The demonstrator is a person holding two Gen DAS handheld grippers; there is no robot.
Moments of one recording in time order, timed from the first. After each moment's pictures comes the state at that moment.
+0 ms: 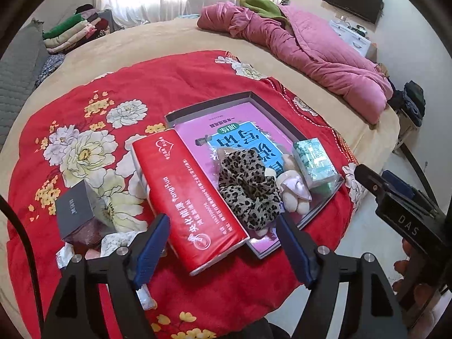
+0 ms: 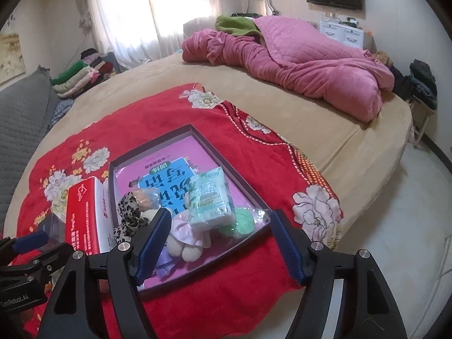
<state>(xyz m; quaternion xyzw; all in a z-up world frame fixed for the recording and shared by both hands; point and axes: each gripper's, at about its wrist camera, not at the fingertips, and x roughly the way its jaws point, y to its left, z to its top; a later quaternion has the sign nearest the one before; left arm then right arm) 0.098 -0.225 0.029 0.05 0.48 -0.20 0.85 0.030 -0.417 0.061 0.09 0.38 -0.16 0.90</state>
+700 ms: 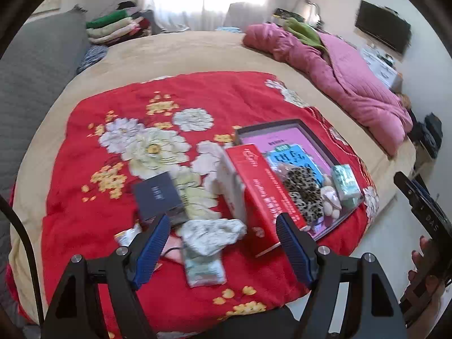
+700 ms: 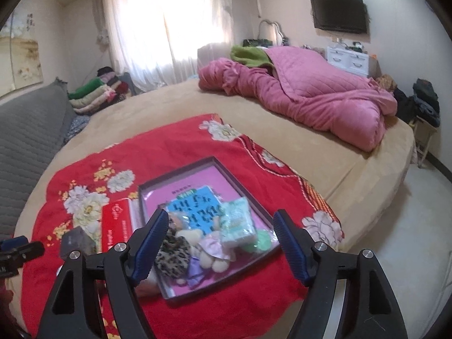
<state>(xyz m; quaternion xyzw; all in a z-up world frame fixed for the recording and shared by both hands) 0.081 -0.107 0.083 0.00 0.46 -0.12 0.88 0.007 -0.376 0.117 0.07 0.32 -0.13 0.94</state>
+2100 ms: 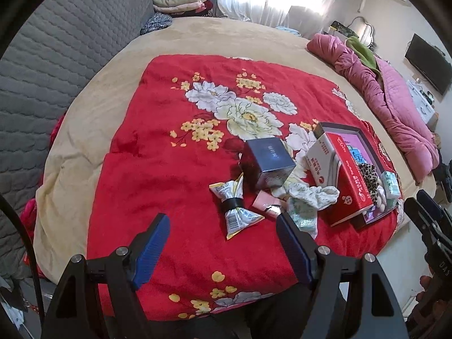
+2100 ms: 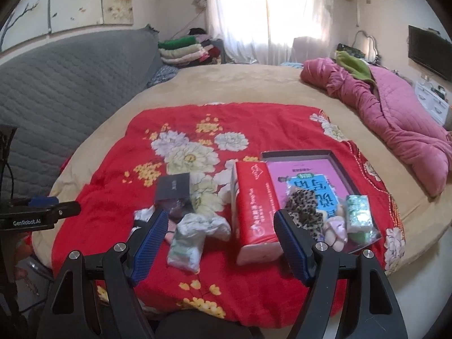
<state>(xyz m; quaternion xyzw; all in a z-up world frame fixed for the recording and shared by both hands) 0.034 0.057 0.058 -0.07 0.49 -0.02 0.87 0.007 -0.189 0.104 -0.03 0.38 0.07 0.92</state>
